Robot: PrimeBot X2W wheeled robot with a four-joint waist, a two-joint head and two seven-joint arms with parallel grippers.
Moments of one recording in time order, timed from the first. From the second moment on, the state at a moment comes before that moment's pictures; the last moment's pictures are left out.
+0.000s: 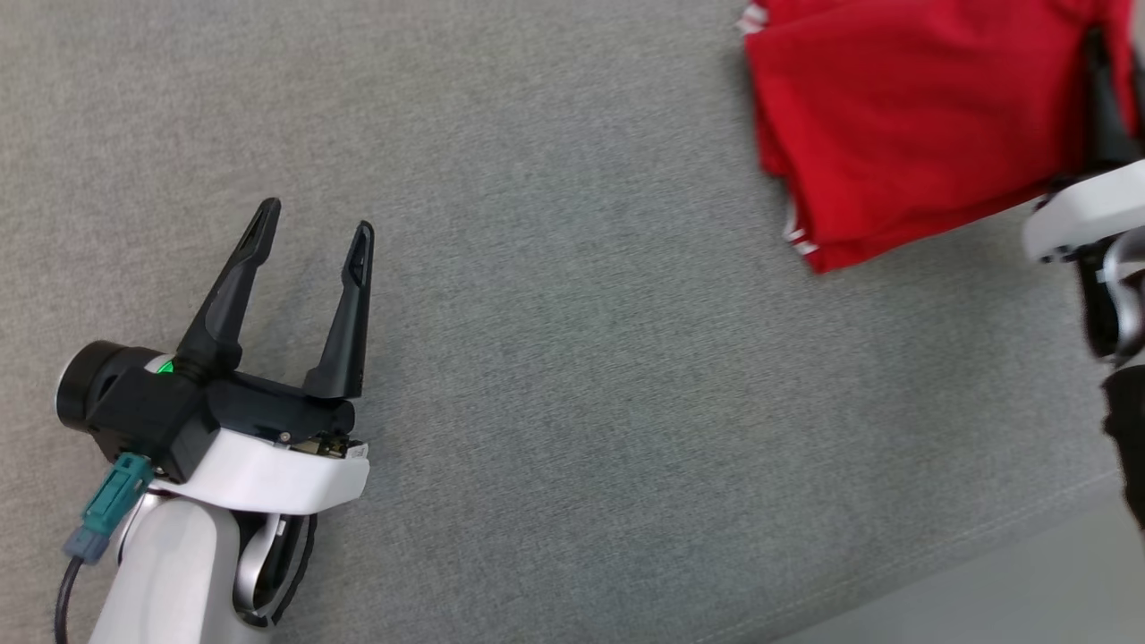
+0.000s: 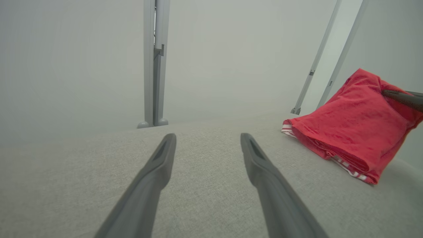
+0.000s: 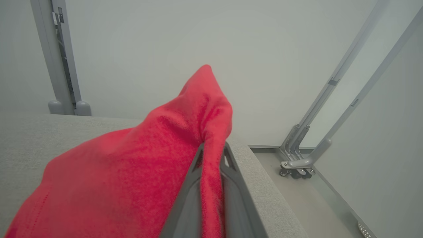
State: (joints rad) left arm -0.26 0.16 -0.12 -0.07 -0.22 -0.13 -0.21; right arm -0.81 -0.24 0.03 0.67 0.14 0.13 -0.26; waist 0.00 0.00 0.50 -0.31
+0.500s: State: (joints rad) left arm -0.26 0.19 -0.14 -0.21 -0.22 -0.12 -0.15; right arm -0.85 -0.36 -0.05 0.68 -0.01 0.13 -0.26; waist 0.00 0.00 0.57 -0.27
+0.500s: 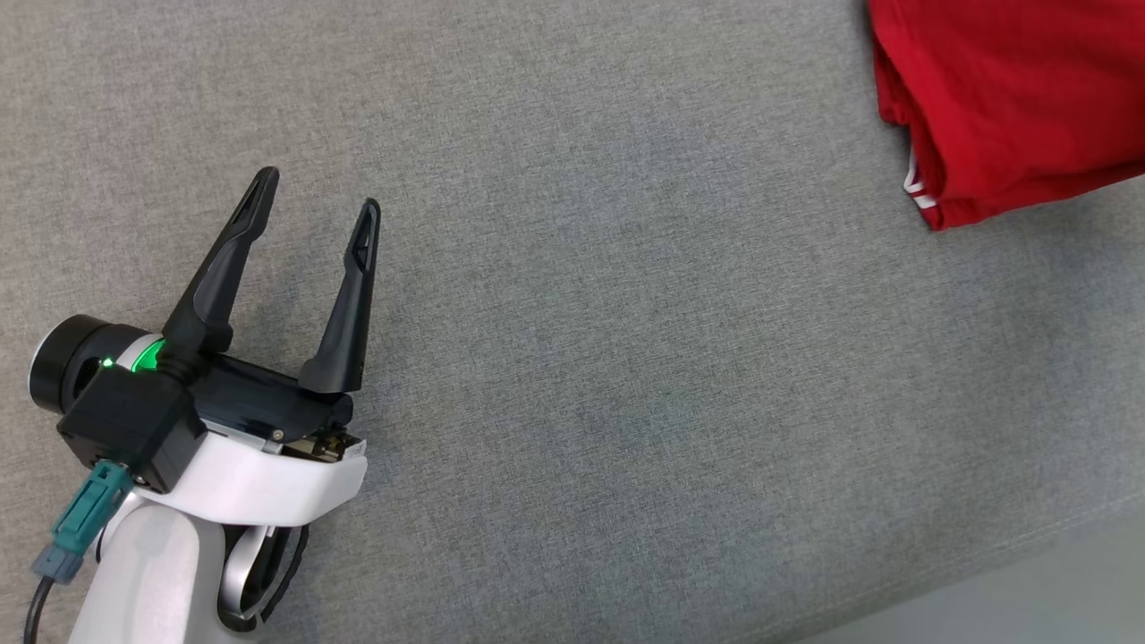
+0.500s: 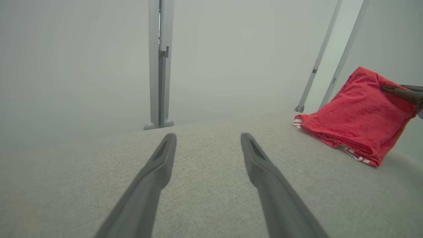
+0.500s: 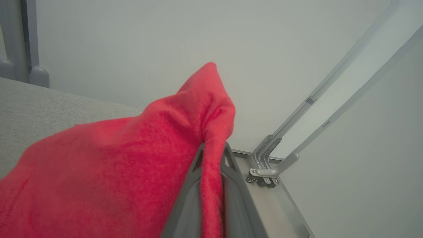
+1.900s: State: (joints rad) left arm -0.20 0.08 -0.10 0.05 -0.31 -0.01 -0.26; right arm -0.67 -0.12 0.17 0.52 0.11 0.13 -0.26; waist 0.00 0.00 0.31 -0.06
